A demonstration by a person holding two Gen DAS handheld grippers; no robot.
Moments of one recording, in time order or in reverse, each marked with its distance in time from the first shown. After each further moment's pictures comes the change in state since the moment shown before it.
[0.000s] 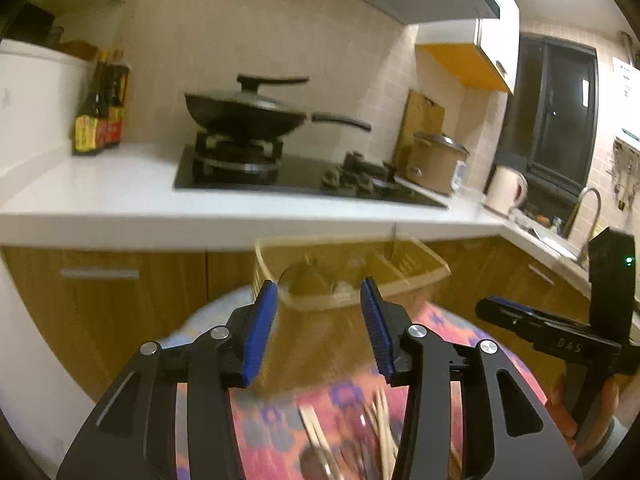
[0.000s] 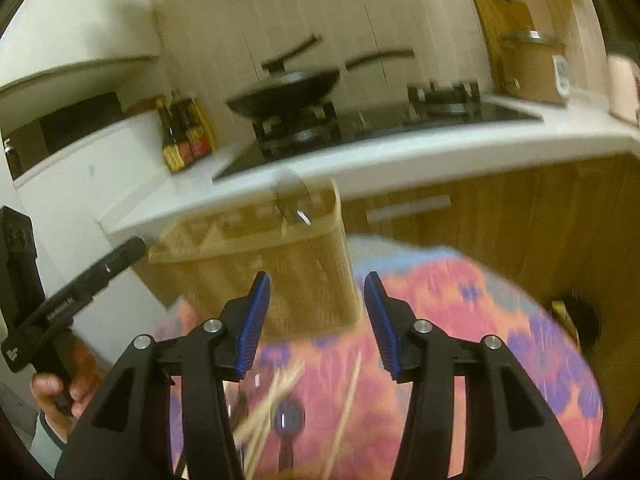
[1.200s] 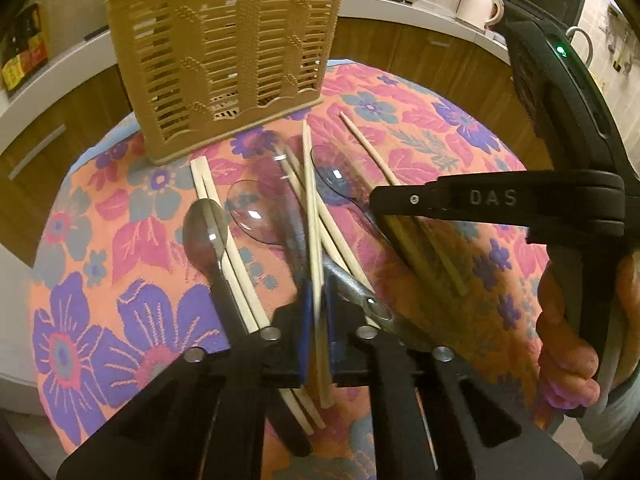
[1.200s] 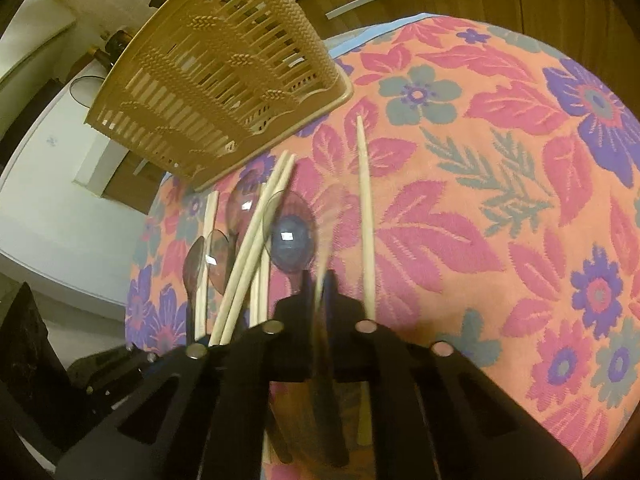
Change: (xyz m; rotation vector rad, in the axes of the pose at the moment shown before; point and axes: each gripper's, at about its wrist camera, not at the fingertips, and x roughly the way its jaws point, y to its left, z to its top) left arm 0.030 -0.066 -0.133 0.189 0.607 -0.032; right arm 0.056 -0.005 -0.102 0.319 0.441 0.041
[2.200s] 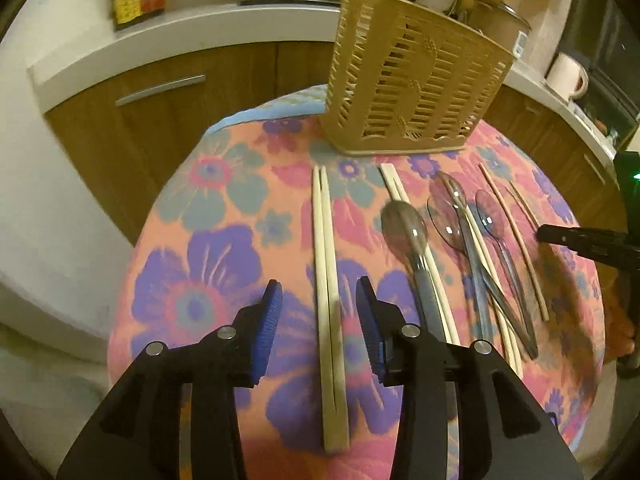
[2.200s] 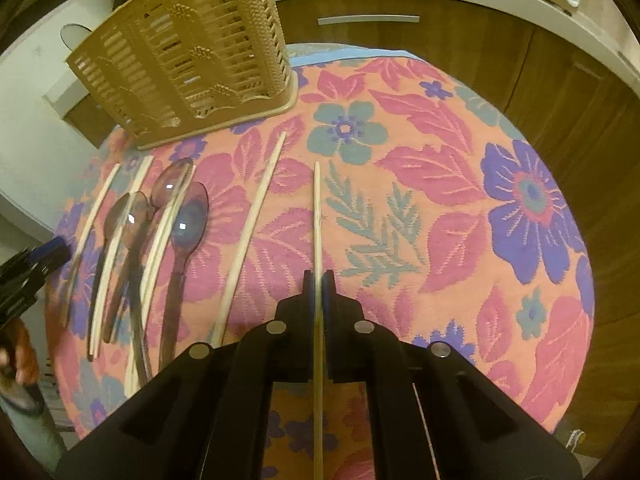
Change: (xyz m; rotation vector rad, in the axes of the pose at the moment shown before) left arm -0.032 0.093 -0.019 -0.264 -0.072 0.173; right arm -0.025 -0.034 0.017 -0.309 0.056 -0.236
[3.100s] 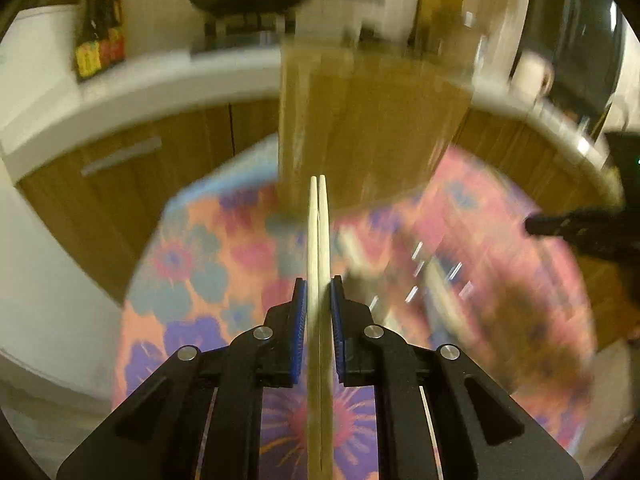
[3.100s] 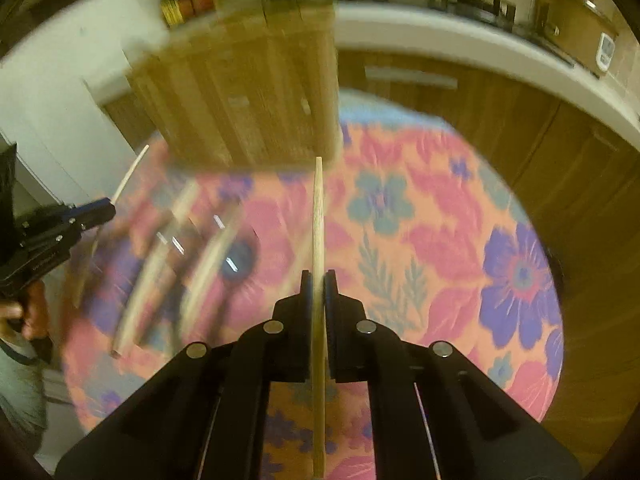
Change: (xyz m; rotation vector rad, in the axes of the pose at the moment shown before) left arm -0.032 -0.011 0.035 0.082 -0.177 -0.102; right arm -0.051 0.034 0.030 -0.162 -0.120 0.025
